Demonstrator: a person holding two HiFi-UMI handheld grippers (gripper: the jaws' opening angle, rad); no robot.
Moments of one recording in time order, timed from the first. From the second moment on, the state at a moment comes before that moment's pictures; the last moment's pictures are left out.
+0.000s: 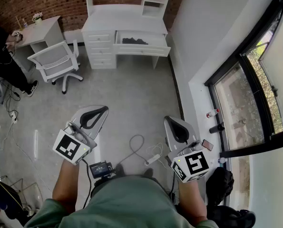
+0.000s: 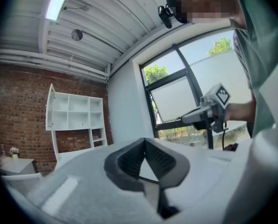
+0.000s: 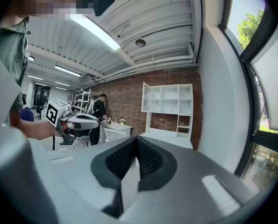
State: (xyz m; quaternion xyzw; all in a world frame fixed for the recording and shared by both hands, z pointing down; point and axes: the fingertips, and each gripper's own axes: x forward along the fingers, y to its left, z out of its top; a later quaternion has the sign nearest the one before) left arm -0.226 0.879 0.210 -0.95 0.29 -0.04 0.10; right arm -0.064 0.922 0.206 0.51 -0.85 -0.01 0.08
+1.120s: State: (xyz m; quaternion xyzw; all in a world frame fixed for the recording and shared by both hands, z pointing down) left arm -0.250 0.869 0.213 -0.96 0.28 -0.03 0.09; right arm -0.097 0.908 0.208 0.52 -0.85 0.02 0.05
